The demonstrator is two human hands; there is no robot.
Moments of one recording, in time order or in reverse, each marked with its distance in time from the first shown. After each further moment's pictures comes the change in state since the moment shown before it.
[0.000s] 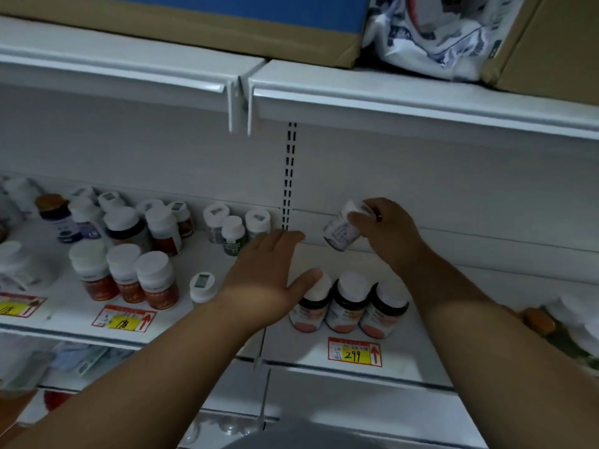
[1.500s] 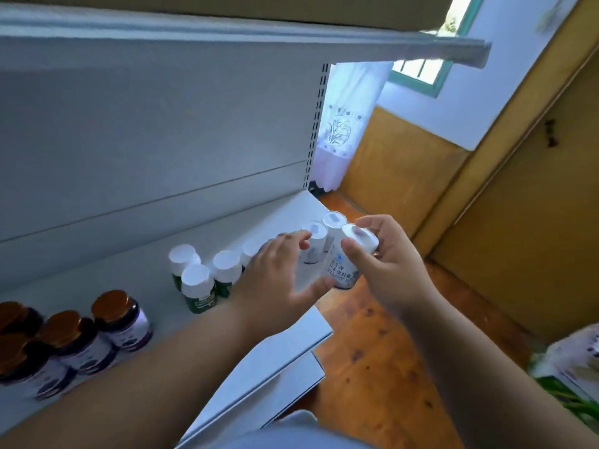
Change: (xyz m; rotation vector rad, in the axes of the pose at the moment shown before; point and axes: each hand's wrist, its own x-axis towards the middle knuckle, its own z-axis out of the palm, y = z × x) left_hand 0.064 0.499 0.280 -0.486 -0.363 0.533; right_hand -0.275 0.288 -0.411 0.221 0.574 0.380
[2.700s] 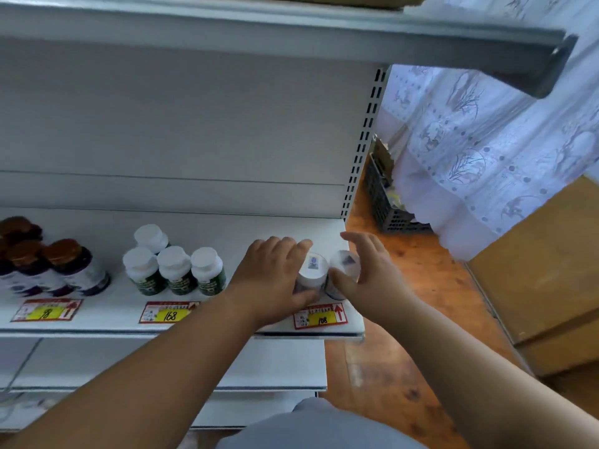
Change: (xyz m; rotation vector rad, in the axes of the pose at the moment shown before) left_hand 0.128 0.001 0.103 0.747 0.035 -0.435; right_hand 0.204 0.107 -0.051 -0.392 -0.618 -0.427
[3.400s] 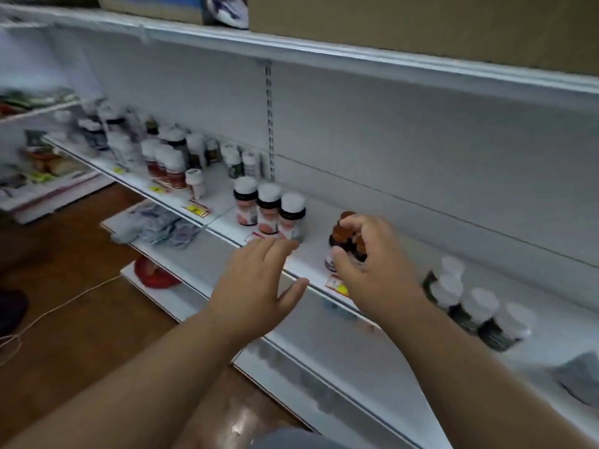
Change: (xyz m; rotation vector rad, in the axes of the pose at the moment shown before) left_hand -0.341 -0.275 -0.127 -0.013 0.394 -0.562; right_hand -0.008 -0.391 0.229 0.170 -0.136 -0.565
